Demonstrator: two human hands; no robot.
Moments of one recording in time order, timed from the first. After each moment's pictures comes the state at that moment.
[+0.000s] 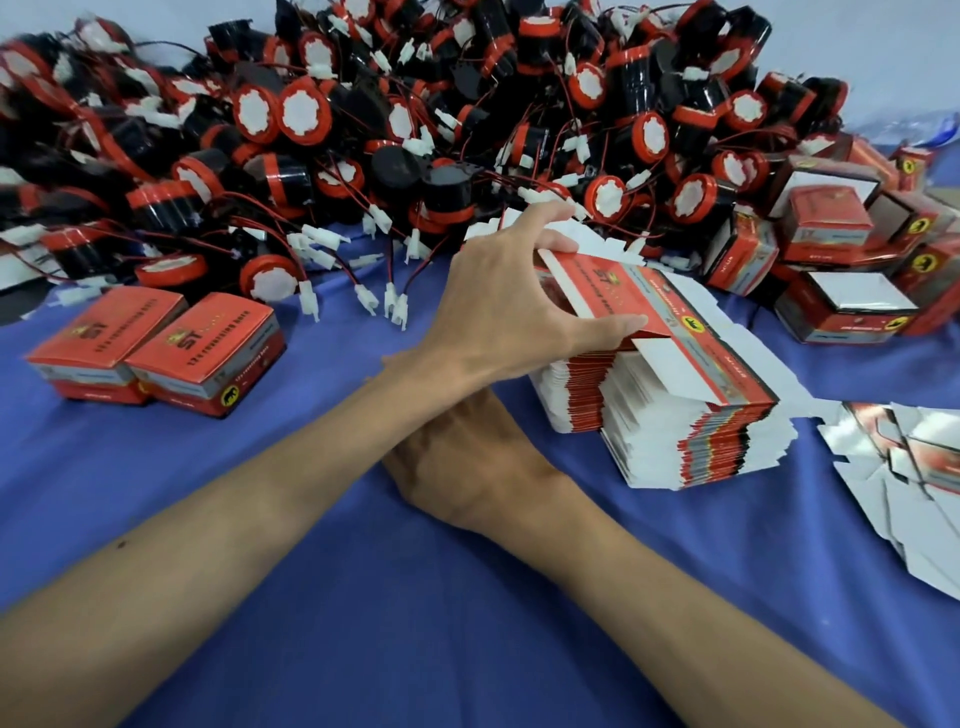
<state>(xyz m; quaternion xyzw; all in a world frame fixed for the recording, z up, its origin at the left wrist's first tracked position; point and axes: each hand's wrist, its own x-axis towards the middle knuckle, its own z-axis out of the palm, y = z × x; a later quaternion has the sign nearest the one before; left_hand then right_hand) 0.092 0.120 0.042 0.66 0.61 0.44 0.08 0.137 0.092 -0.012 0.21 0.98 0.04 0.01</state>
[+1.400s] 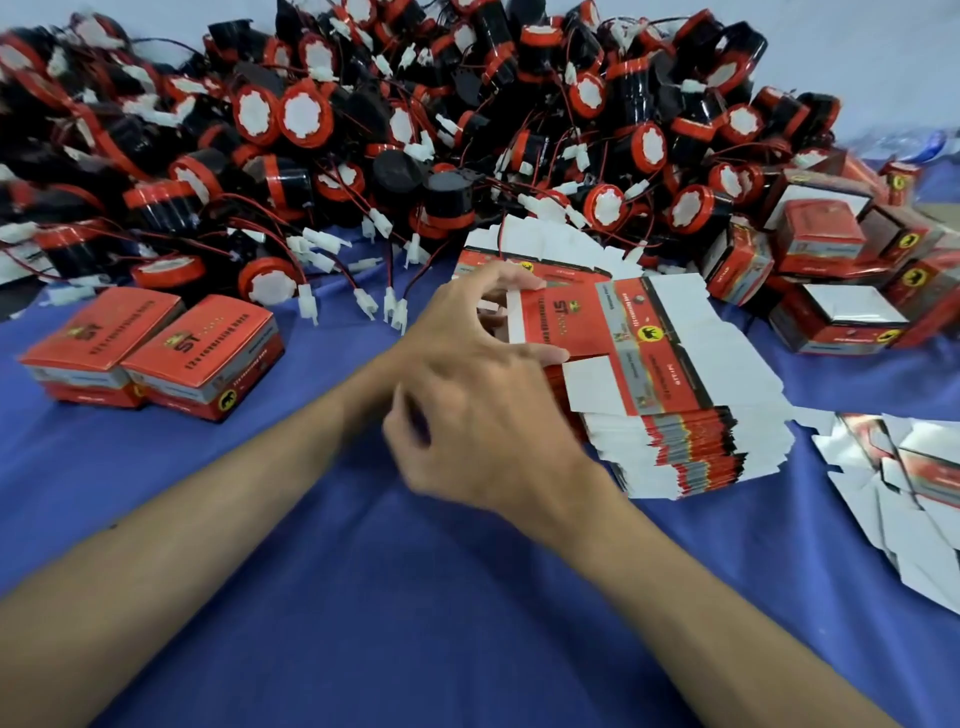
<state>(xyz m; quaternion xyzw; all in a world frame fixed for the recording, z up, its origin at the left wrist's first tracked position) 0.071 0.125 -0.012 0.59 0.62 0.51 0.11 0.147 0.084 0.019 0.27 0.92 0.03 -0.28</state>
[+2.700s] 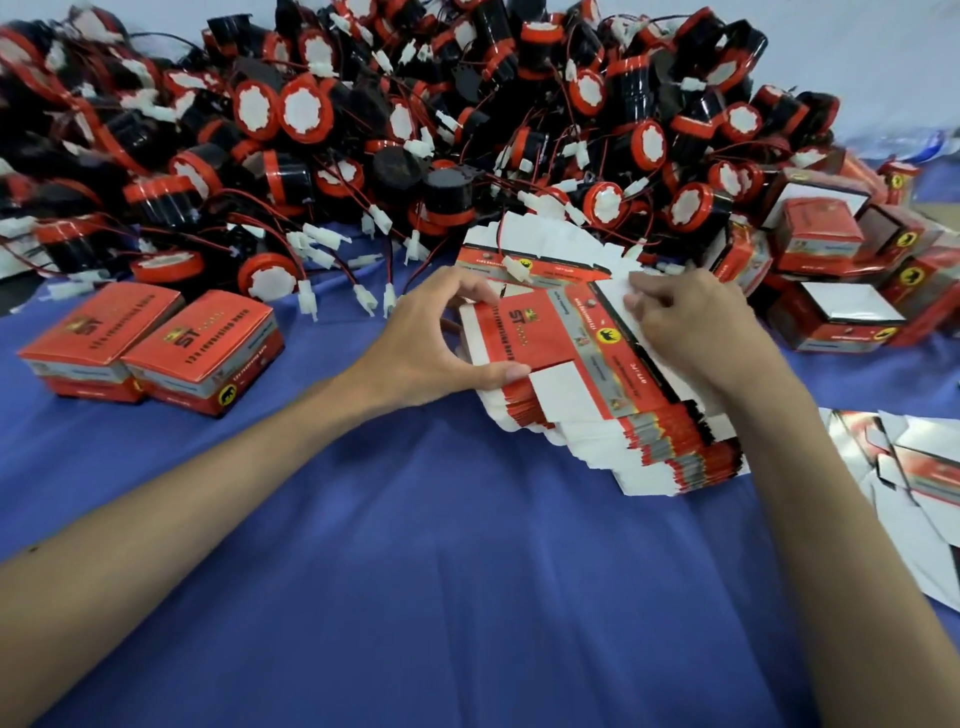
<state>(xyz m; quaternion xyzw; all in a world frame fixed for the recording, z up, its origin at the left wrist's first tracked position) 0.023 0.118 -0.012 0.68 0.56 0.44 0.17 0.243 0.181 0.047 0.58 0.78 -0.15 -0.18</state>
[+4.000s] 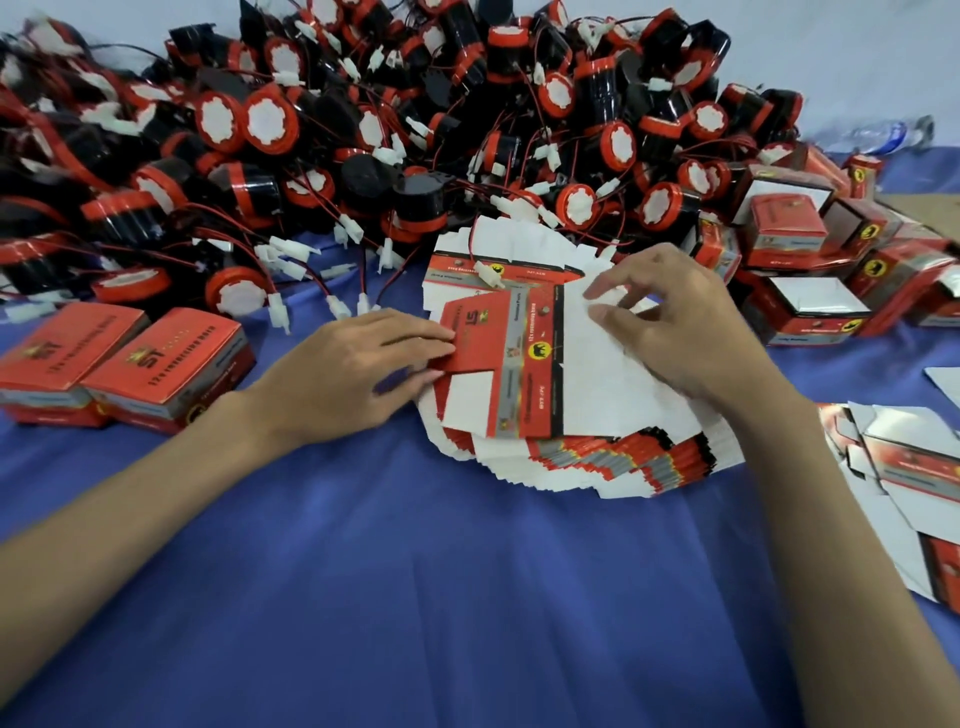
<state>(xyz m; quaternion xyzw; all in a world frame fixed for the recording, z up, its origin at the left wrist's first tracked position) -0.008 0.094 -0.005 0.85 0.46 0.23 -0.13 0.259 0.187 0.037 0.43 0.84 -0.15 -0.30</state>
